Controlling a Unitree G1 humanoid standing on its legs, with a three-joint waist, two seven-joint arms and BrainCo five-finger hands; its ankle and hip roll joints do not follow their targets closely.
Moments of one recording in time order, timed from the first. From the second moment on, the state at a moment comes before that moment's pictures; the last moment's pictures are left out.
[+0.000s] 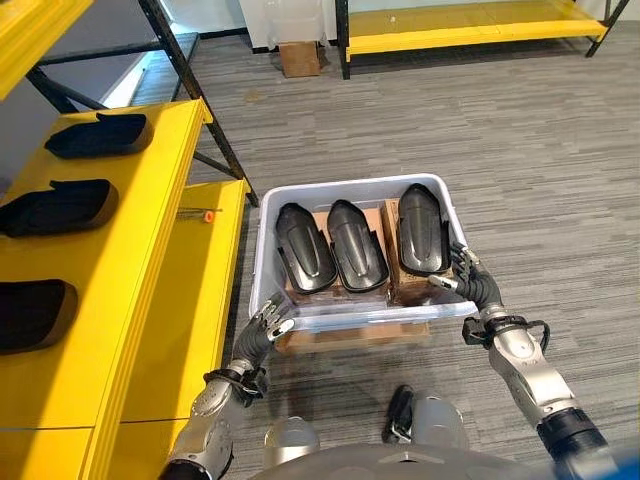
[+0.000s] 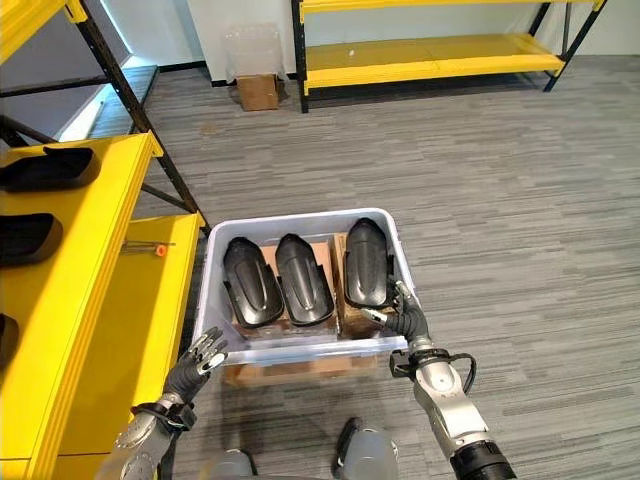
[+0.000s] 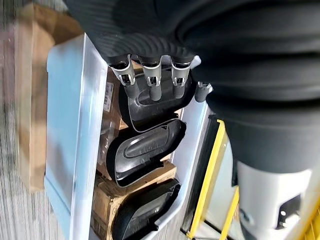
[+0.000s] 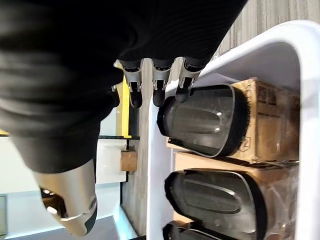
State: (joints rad) left arm 0.17 0.33 -0.20 0.38 -0.70 -0.18 -0.20; right arm -0.04 -0.42 0.24 0.21 0.35 -0.07 -0.12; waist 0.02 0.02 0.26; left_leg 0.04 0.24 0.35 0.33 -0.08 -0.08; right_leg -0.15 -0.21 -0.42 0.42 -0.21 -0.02
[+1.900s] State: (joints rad) left arm -0.33 0.52 -0.31 -0.05 -0.73 -0.30 -0.07; right arm -0.83 -0.54 0.25 0.77 0.27 -0.02 -0.56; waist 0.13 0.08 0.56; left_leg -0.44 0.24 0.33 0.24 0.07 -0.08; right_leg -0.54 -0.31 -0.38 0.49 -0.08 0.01
